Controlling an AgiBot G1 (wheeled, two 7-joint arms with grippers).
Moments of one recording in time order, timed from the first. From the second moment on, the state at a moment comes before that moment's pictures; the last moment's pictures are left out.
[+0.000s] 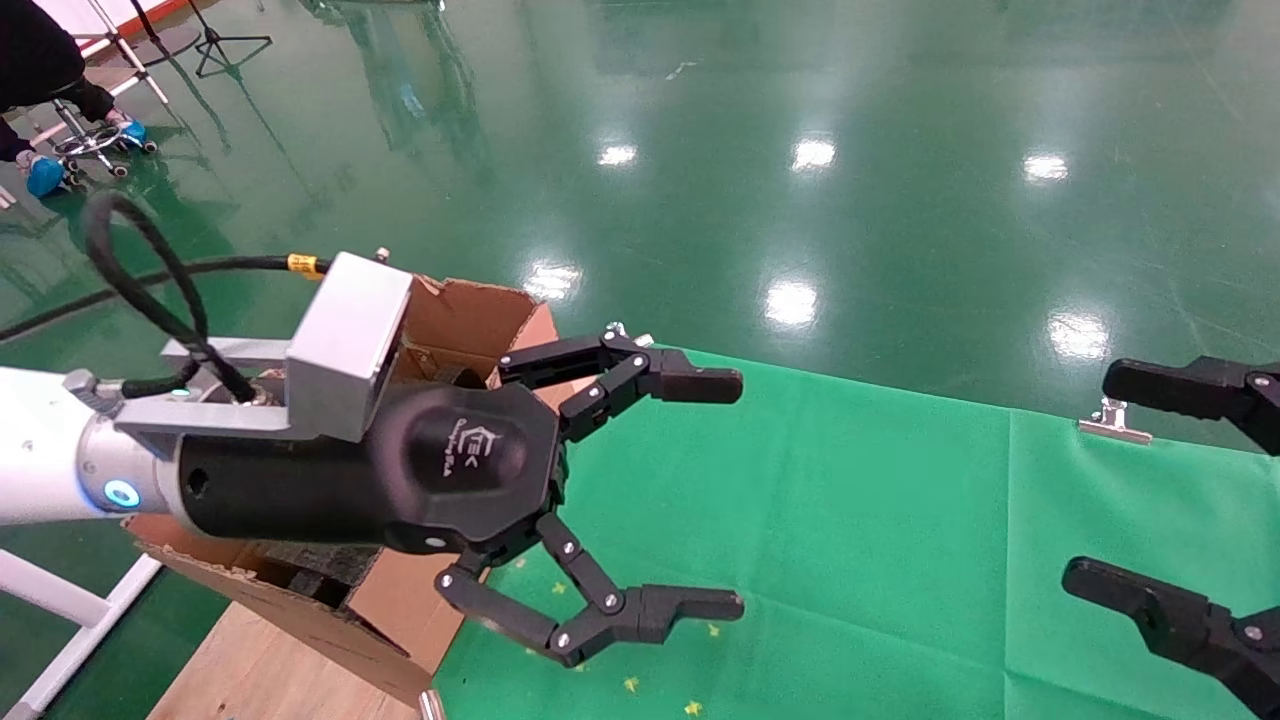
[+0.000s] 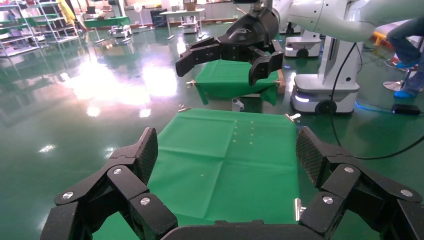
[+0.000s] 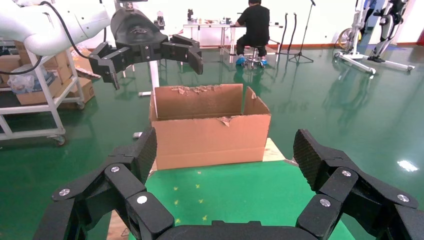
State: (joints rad) left arm -1.06 0.61 0.27 -1.30 0.72 1.50 -0.19; right arm 1.06 -0.57 -0.34 1.22 -0.66 -1.43 0.14
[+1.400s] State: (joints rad) left arm -1.08 0.61 0.28 -1.28 0.73 1.49 -0.19; right arm 1.06 -0.57 -0.34 1.22 -0.66 -1.43 0.14
